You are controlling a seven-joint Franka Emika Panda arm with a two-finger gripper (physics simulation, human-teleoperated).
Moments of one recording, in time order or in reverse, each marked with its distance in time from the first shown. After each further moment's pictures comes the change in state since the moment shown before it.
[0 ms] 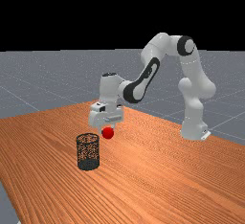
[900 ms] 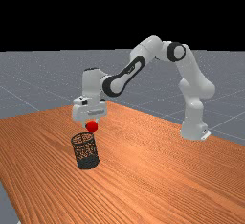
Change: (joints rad) arm -0.117 0.143 0.005 0.297 0.055 -0.173 -0.177
